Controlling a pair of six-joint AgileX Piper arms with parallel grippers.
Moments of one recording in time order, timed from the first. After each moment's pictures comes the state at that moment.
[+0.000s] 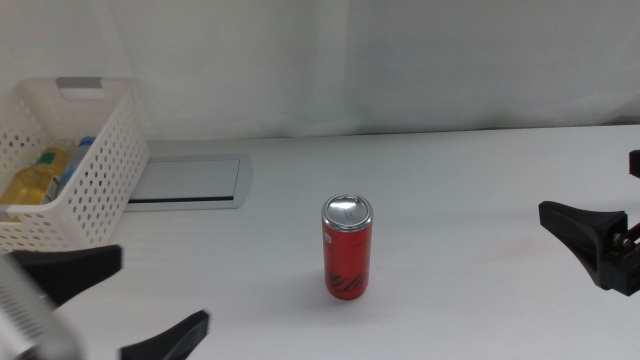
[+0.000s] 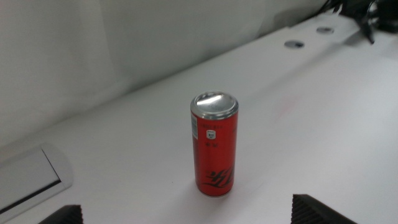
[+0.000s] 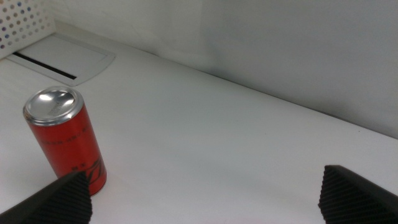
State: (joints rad) left arm -0.61 0.53 -0.43 -0.04 0.36 0.07; right arm 0.31 0.80 -0.57 0.66 0.36 -0.81
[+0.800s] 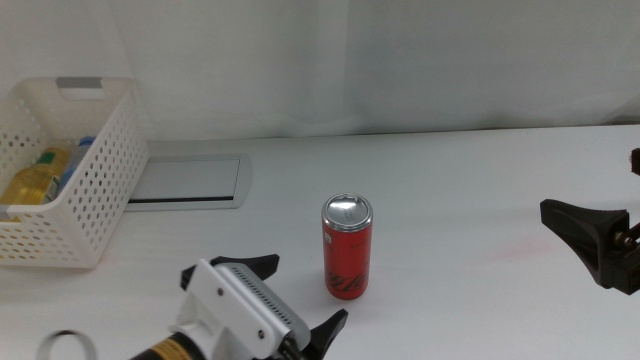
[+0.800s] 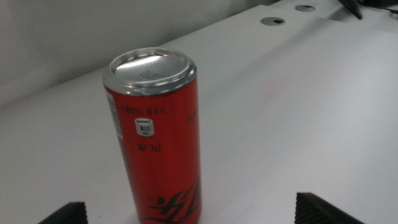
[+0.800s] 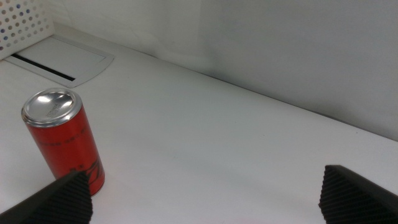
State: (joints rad) left arm -0.77 1.43 -0.29 -0.05 -0.69 0.04; right arm 0.31 0.80 -0.57 0.65 0.36 -0.81
